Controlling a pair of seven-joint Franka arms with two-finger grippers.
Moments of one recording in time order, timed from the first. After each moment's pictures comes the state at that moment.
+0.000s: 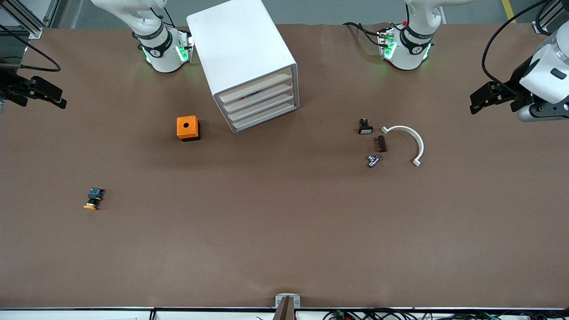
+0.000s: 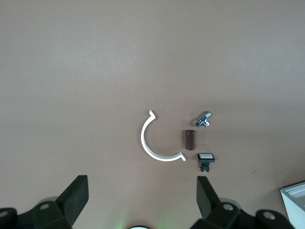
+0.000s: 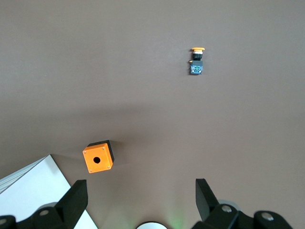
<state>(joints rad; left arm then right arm) 0.03 -0.04 -0.13 -1.61 0.01 1.53 -0.14 -0.03 -0.08 -0.02 -1.63 -0.01 1.48 0.01</state>
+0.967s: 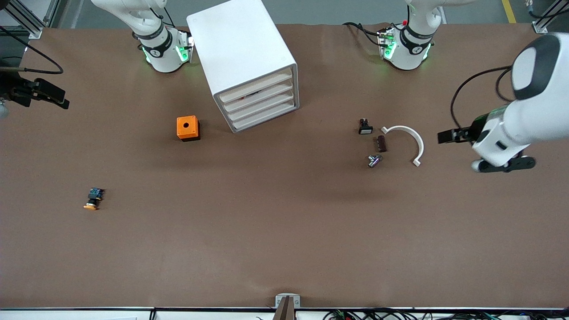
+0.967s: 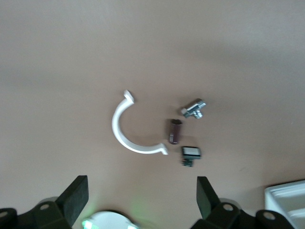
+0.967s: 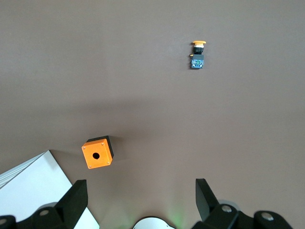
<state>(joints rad) -0.01 0.26 -0.13 -1.59 -0.08 1.53 -0.34 -0.03 -0.07 -0.02 -1.63 -0.01 1.46 0.01</state>
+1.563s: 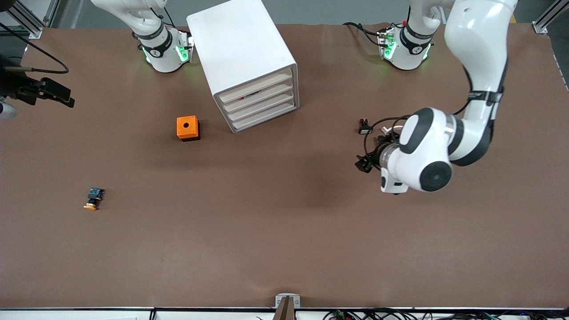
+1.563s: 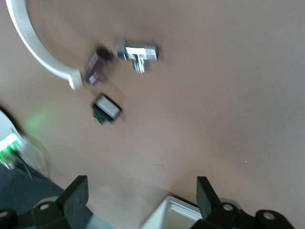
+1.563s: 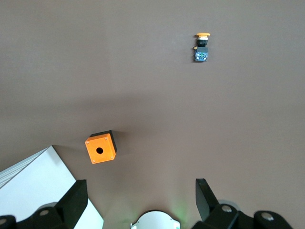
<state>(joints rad) -0.25 0.60 -0.14 -1.48 -0.28 1.57 -1.19 0.00 -0.07 -0.01 -1.63 -0.01 1.43 0.07</state>
